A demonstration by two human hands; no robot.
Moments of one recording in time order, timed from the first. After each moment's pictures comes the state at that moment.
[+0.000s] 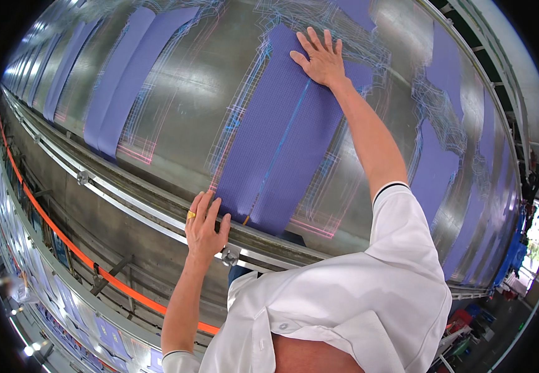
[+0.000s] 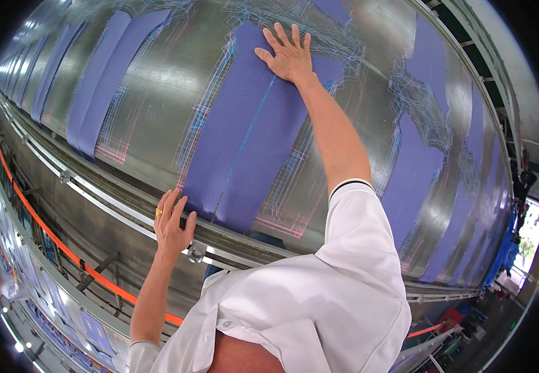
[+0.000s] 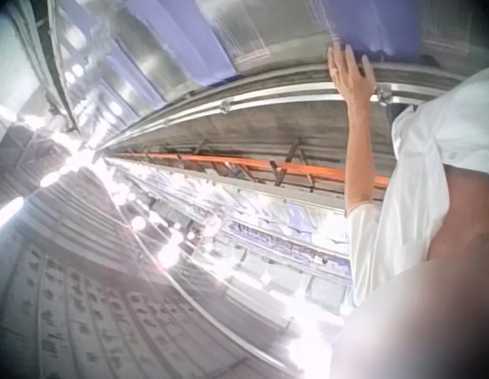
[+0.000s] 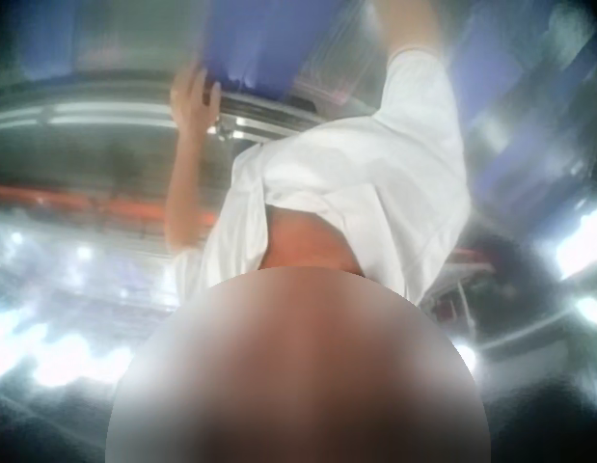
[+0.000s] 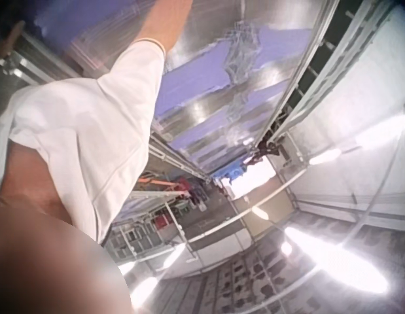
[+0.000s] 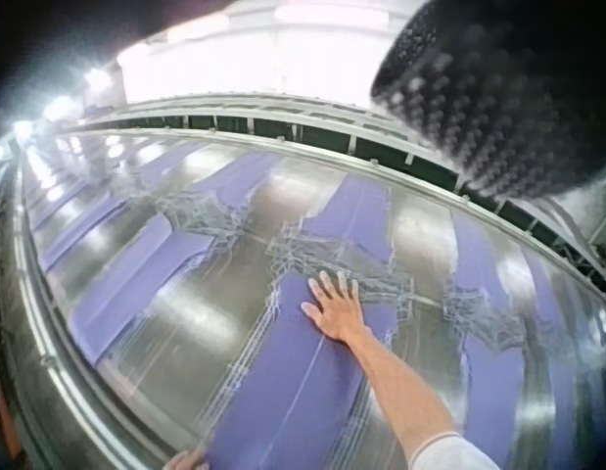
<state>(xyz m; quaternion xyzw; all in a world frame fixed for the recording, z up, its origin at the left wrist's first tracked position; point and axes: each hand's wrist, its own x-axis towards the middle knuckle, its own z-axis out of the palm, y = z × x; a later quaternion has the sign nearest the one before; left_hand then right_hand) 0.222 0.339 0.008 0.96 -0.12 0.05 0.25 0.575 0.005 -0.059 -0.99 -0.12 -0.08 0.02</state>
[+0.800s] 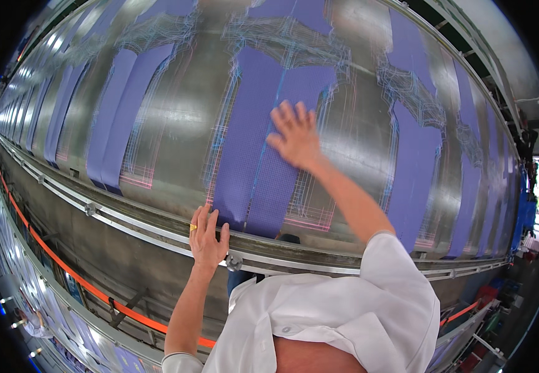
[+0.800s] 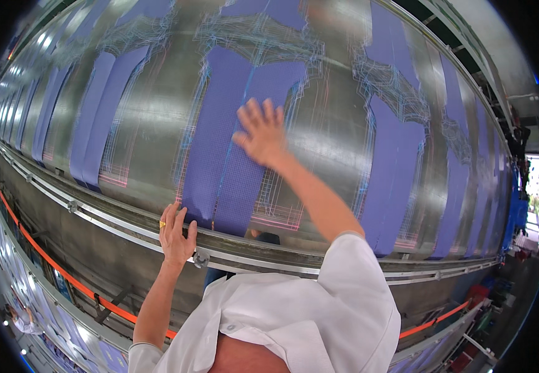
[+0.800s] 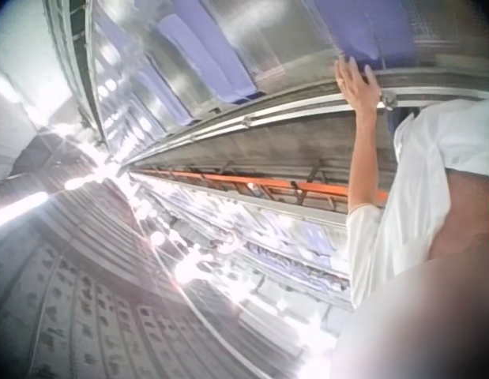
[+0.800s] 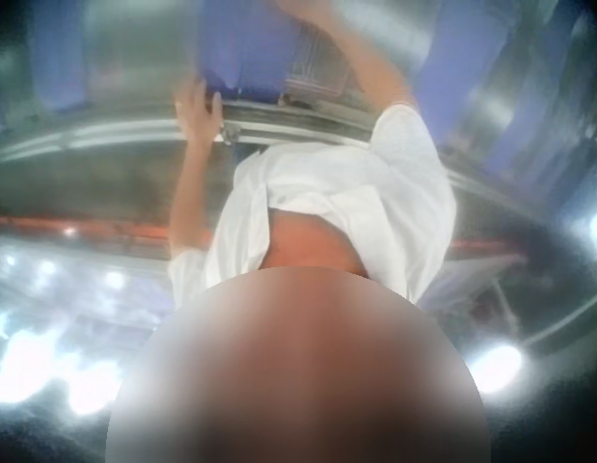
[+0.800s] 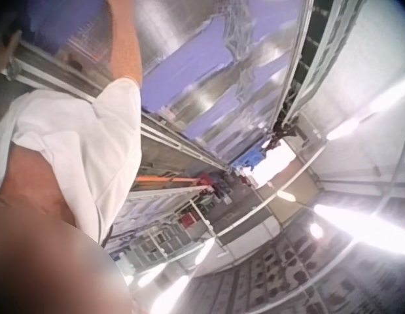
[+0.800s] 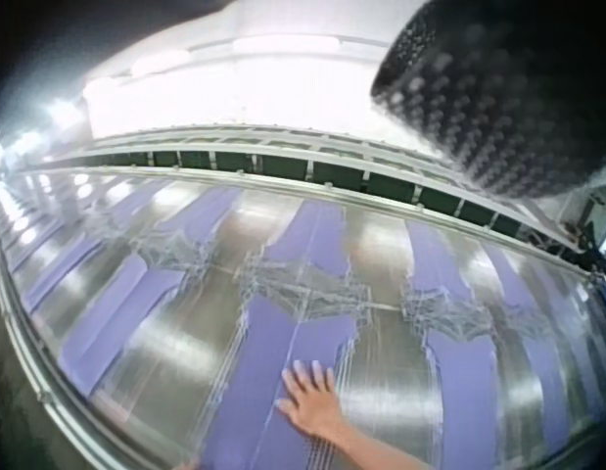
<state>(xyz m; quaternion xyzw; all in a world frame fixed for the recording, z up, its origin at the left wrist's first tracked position) 0.220 0.340 0.008 0.96 -0.14 0.05 0.23 0.384 0.037 -0.039 -0.99 -0.09 -0.01 0.06</state>
